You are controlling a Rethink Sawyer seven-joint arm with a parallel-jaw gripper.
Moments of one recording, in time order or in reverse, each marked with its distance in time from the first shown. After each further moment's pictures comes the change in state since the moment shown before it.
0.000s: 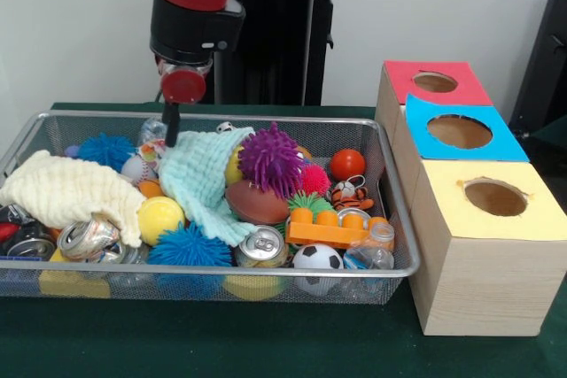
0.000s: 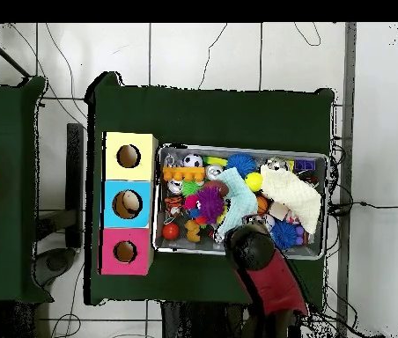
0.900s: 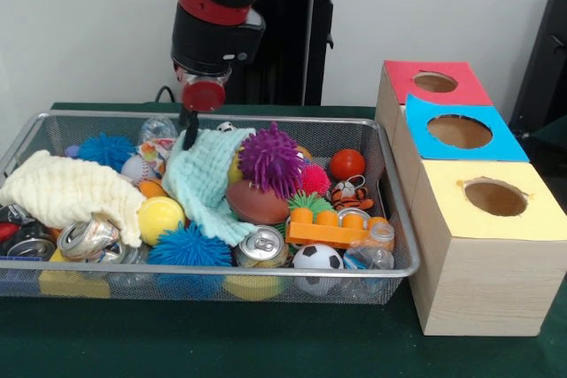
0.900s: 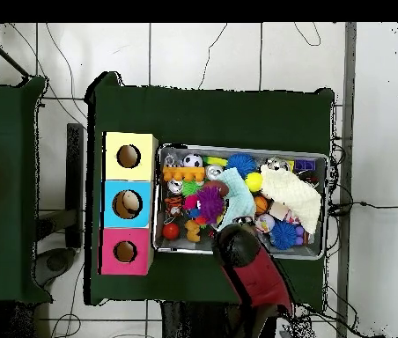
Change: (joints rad) arm 0.111 0.077 -0.071 -0.026 0.060 0.045 0.002
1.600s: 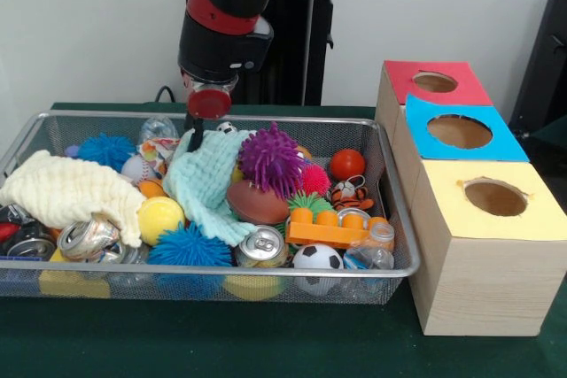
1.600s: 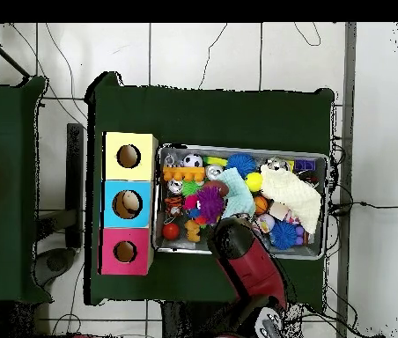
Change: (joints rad) arm 0.073 0.073 -0.073 -0.077 0.022 0.088 0.084
